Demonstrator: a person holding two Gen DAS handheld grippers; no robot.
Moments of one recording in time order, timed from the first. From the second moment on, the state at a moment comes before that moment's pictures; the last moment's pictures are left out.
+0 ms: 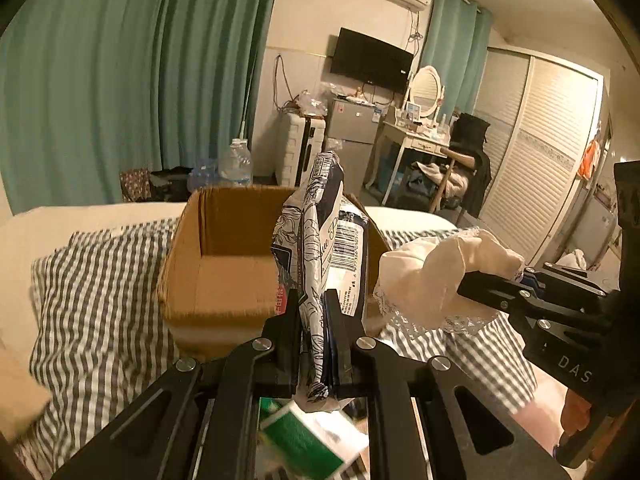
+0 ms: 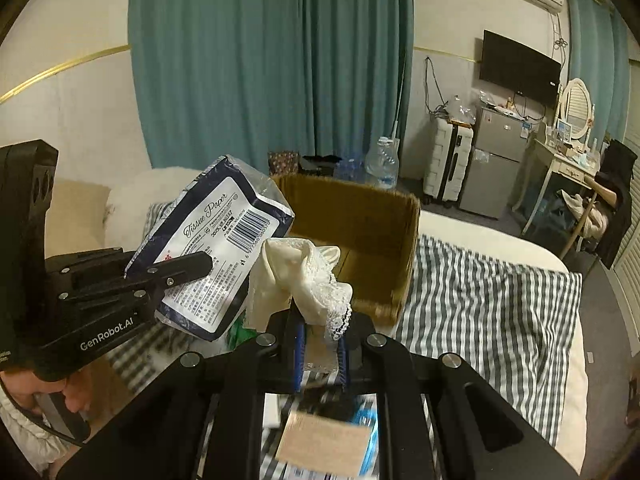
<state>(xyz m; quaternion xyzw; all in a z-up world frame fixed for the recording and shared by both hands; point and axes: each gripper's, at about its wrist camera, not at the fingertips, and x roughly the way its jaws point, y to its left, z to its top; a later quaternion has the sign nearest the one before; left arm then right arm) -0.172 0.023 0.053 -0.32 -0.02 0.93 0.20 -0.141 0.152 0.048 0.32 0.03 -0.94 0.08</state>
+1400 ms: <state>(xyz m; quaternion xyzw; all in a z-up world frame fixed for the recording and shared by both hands) -0.333 0.022 -0.011 -0.38 -0.08 0.92 0.11 -0.309 0.198 -0.002 0.34 -0.05 -0.94 0.06</state>
